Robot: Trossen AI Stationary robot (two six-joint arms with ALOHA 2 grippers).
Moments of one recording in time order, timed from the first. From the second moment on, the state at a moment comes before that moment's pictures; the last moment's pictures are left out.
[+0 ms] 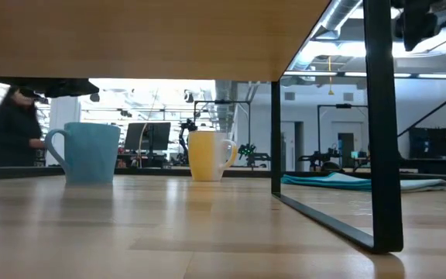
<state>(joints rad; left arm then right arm) 0.48 0.02 0.01 0.07 -0.69 0.10 -0.26 1.05 1.32 -1.57 -0.21 0.28</state>
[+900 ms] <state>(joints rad) 0.48 0.02 0.01 0.07 -0.69 0.13 0.35 1.04 0.96 -1.54 -0.13 0.64</state>
